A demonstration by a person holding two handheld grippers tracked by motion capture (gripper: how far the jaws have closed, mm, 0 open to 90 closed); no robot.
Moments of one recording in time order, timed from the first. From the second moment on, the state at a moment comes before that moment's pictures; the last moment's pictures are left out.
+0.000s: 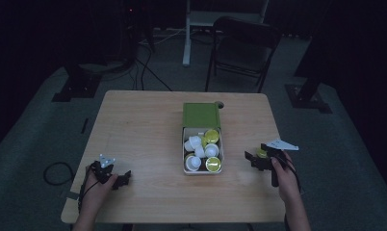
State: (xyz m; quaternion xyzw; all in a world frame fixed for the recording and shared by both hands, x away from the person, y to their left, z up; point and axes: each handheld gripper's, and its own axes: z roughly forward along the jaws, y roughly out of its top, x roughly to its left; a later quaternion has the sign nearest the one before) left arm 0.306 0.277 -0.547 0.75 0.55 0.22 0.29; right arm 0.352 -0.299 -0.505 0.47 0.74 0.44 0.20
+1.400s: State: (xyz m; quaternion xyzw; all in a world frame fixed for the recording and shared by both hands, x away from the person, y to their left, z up) left arm 0.306 0.277 -0.547 0.75 0.55 0.22 0.29; right arm 0.336 -0.250 -0.548 0.35 0.84 0.39 0.13
